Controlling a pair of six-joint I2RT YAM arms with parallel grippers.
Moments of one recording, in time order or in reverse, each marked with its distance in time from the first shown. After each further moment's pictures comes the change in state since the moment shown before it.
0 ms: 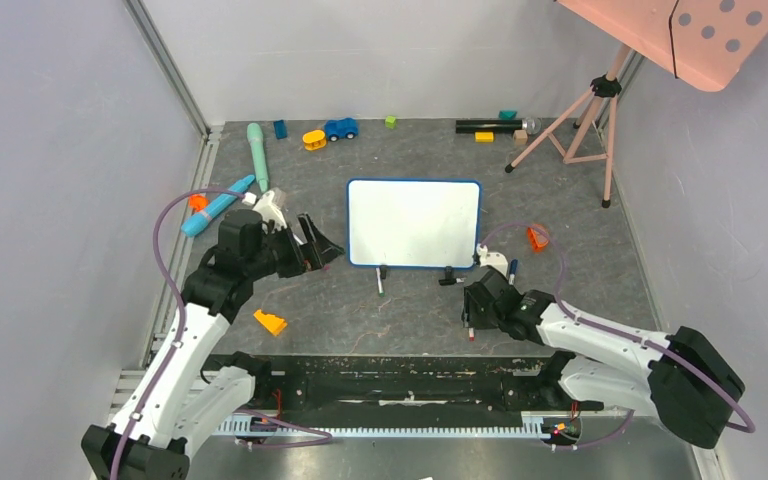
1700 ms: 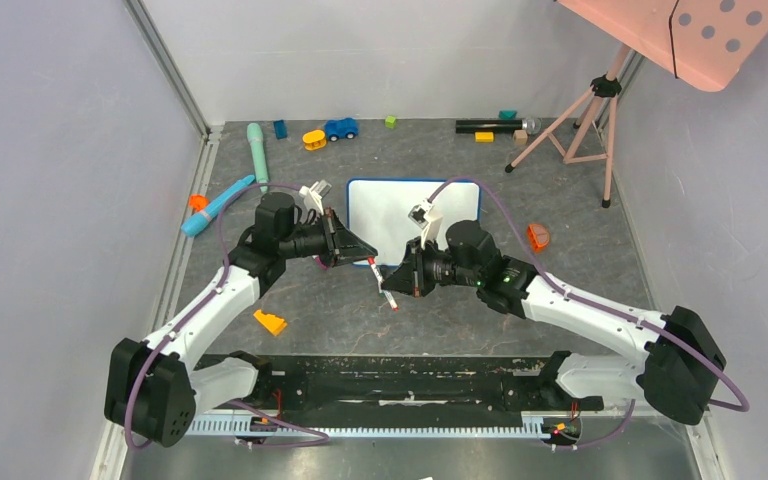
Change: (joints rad) left arm -0.076 0.307 -0.082 0.517 0.475 -0.311; right arm 0.055 0.143 0.340 0.436 -0.616 -0.106
